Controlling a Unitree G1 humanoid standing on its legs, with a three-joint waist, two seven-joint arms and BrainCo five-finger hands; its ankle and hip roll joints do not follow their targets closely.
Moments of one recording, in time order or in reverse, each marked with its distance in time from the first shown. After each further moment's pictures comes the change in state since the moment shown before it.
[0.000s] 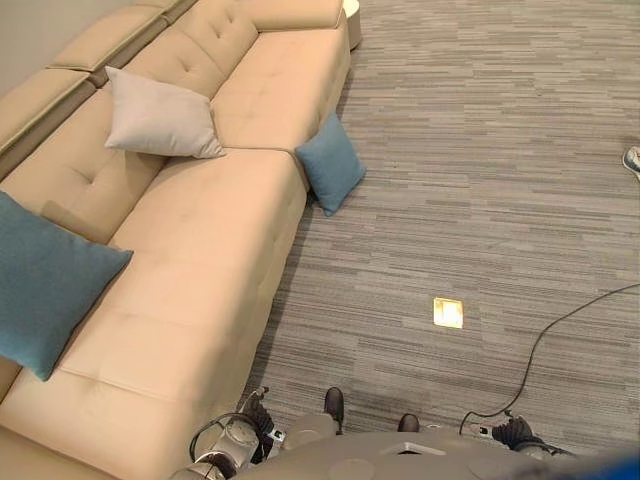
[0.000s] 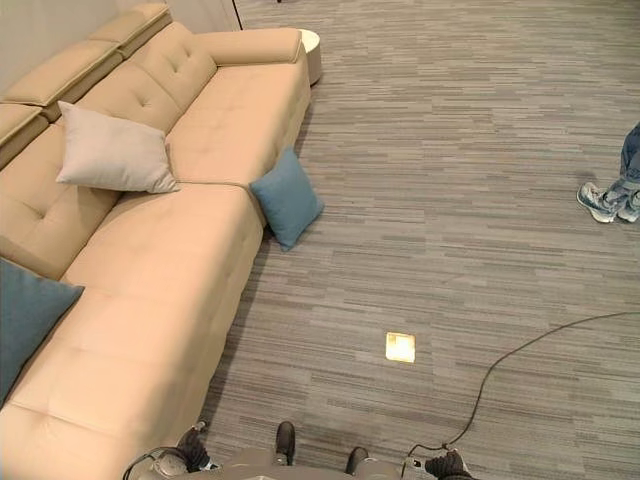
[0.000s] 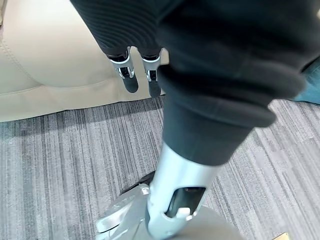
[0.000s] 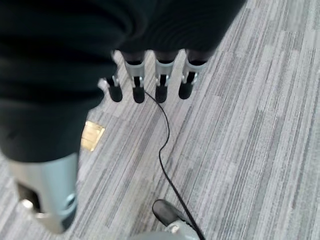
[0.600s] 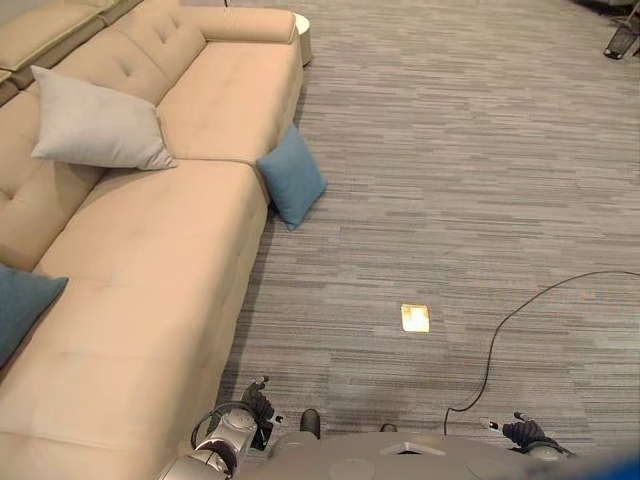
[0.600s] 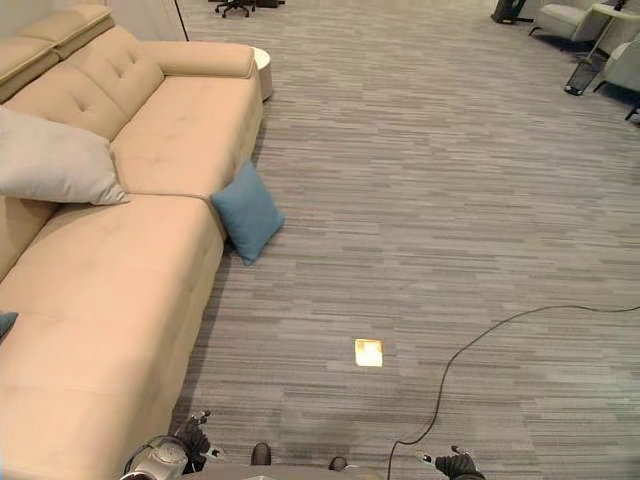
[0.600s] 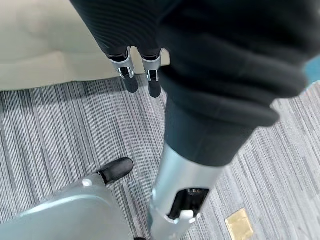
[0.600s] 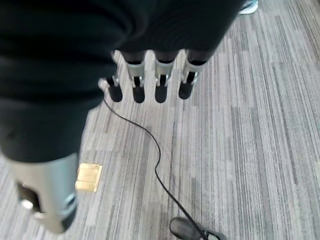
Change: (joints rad) left arm -0.057 -0.001 0.053 0.025 -0.059 -0.006 -0.040; right arm -0.030 -0.037 -0.044 0.038 0.152 -0.018 0.082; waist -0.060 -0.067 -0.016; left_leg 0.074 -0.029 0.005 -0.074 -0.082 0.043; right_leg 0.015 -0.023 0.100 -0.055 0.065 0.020
